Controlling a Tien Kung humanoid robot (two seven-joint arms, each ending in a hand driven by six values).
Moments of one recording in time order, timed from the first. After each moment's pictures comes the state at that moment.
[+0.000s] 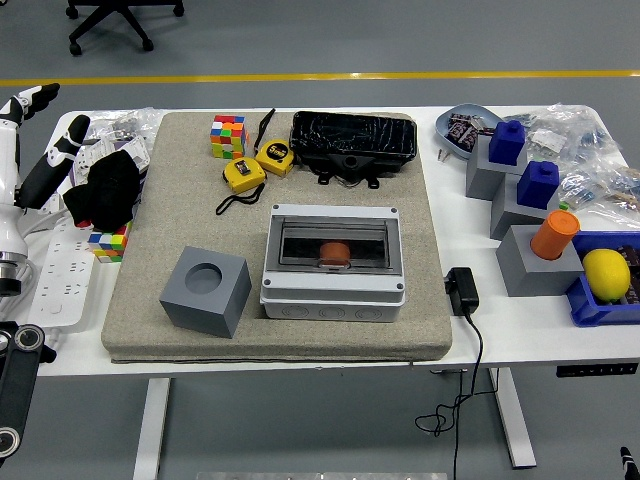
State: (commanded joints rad) left arm -0.04 0.02 -1.68 -1.60 1.94 0.24 -0.15; right arm 0.10 -0.08 1.58 0.18 -1.00 -0.08 0.00
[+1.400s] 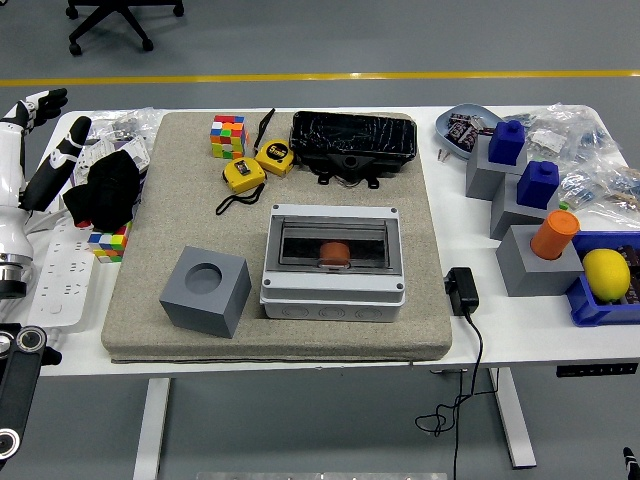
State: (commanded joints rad) left arm -0.04 0.03 -1.66 -1.60 1.91 0.24 -0.15; right arm 0.10 -0.08 1.61 0.18 -1.04 -0.09 -0.02
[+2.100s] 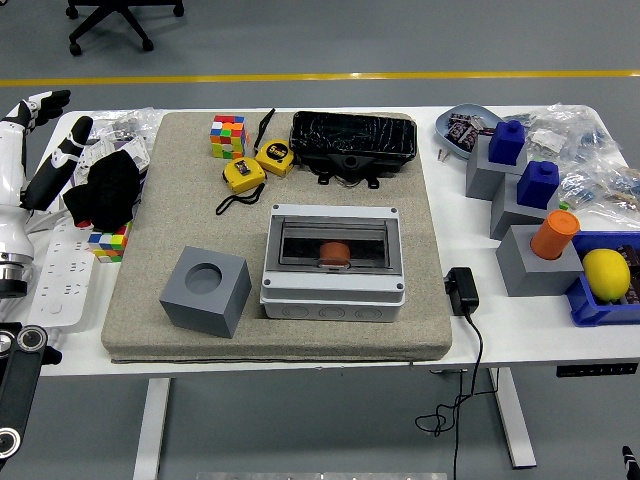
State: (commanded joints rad) left arm -0.04 0.03 -1.66 -1.59 1.92 0.24 -0.15; right arm 0.11 -0.08 1.61 0.18 -1.04 -0.09 -0.02
